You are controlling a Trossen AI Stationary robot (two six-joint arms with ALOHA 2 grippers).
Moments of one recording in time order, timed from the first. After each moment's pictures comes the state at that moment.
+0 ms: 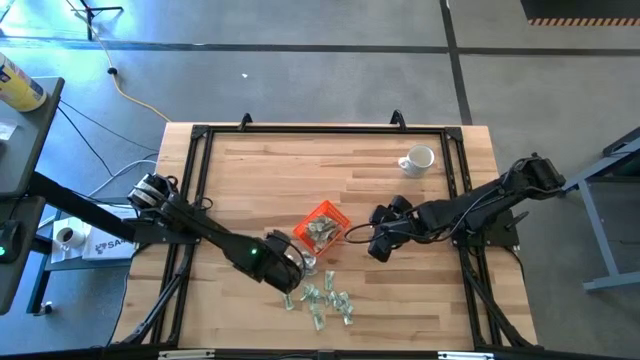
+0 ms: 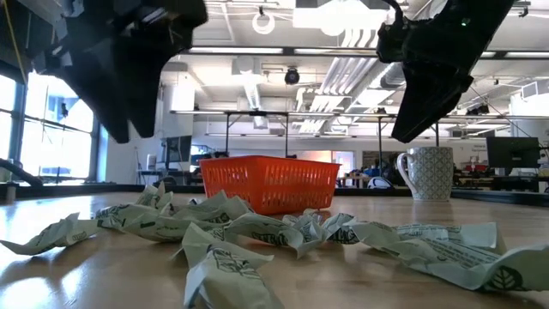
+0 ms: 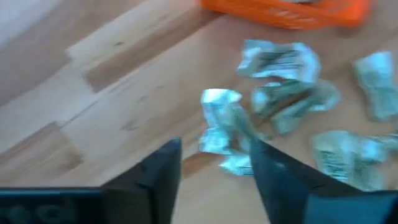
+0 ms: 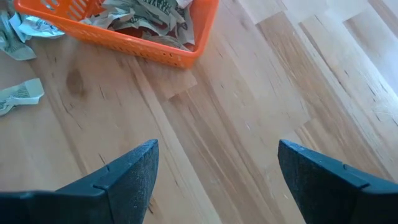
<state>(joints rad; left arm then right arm) -0.50 1.75 1.28 -0.97 -0.31 -1.50 0.29 1.42 0.87 -0.59 0.38 0.73</state>
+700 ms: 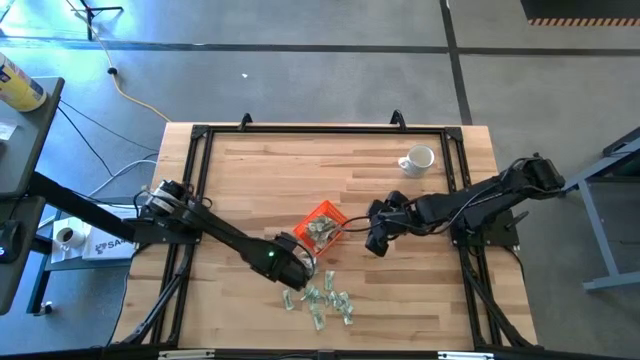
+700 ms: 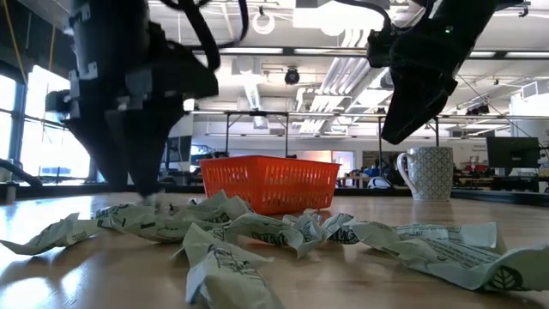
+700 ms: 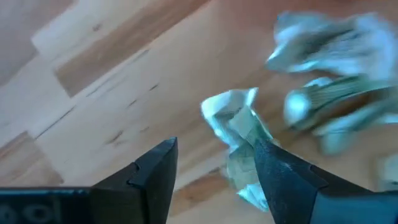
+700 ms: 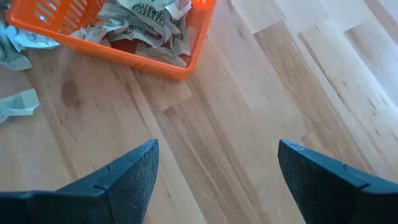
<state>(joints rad) -0.44 1.90 1.28 -0.93 -0.22 -1.44 0.22 1.42 0.87 -0.56 0.32 0.65</state>
